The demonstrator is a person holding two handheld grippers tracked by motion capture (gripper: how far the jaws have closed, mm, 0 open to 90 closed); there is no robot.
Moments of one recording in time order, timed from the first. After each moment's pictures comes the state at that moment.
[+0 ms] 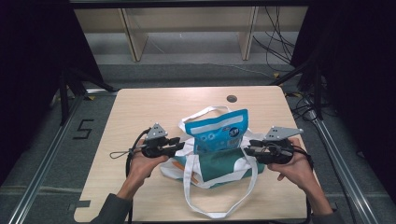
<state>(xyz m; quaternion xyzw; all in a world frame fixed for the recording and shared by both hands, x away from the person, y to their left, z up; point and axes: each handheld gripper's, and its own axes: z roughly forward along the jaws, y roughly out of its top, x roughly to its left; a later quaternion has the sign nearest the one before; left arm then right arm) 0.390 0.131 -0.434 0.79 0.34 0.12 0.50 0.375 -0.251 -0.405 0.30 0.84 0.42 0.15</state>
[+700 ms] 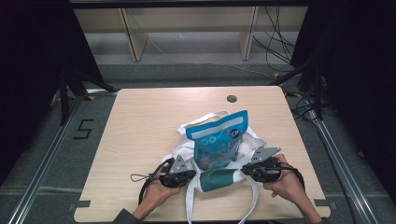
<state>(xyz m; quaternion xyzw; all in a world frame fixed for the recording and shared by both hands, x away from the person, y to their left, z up) 0.347 0.084 -0.505 0.87 0.27 0.13 0.40 0.354 -0.232 -0.459 0.27 0.91 0.31 0.12</state>
